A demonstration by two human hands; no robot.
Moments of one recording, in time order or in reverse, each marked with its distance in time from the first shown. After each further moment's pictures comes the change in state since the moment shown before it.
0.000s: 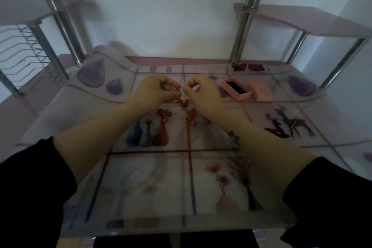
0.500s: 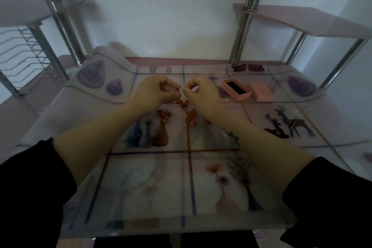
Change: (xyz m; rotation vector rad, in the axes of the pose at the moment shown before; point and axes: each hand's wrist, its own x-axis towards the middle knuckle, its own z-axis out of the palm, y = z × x) left_hand 0.000 0.000 0.001 0.012 0.006 -0.014; right_hand 0.003 0.005 0.003 -0.058 0.004 -0.017
